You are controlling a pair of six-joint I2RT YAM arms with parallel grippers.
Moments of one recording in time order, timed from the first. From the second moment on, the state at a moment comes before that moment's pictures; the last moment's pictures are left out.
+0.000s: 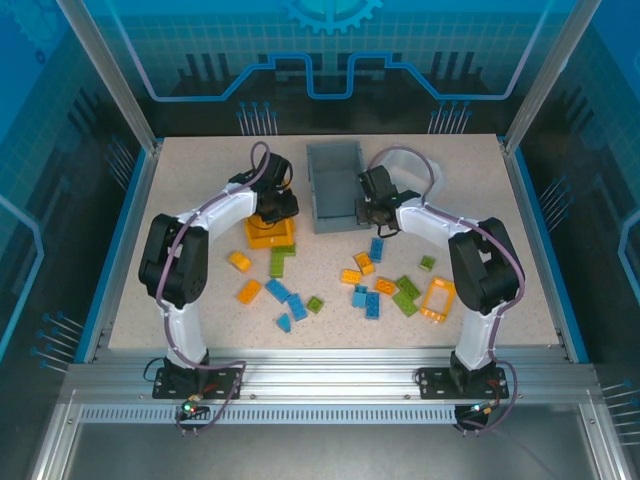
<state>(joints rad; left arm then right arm) -0.32 1.95 1.48 -0.61 0.08 -0.66 0.46 1.88 1.30 -0.37 0.16 0.35</state>
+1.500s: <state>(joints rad) -0.55 1.27 0.95 -0.46 0.16 -0.77 0.04 2.21 1.87 -0.67 0.00 0.27</state>
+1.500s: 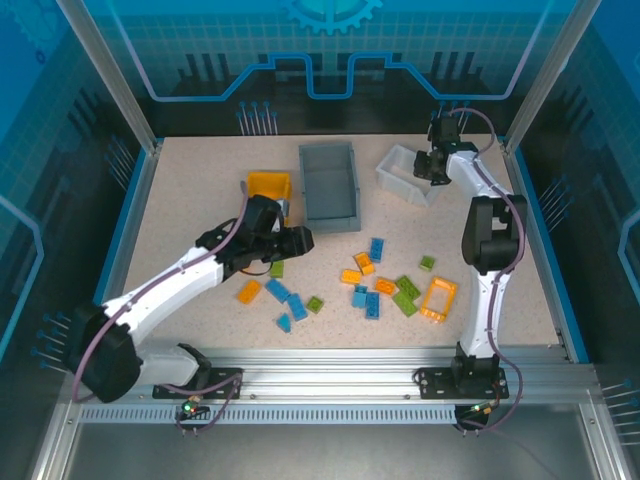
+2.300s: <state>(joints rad) -0.56 1.11 0.91 -0.48 0.12 -0.79 0.22 1.77 1.30 -0.58 0.03 0.40</state>
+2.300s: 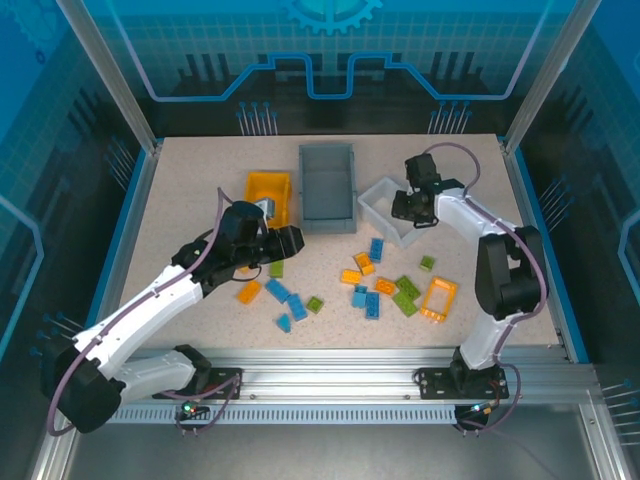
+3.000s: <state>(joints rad) -0.85 1.06 0.78 -0.28 0.14 -0.80 0.13 2.03 1.64 -0.73 0.01 -0.08</state>
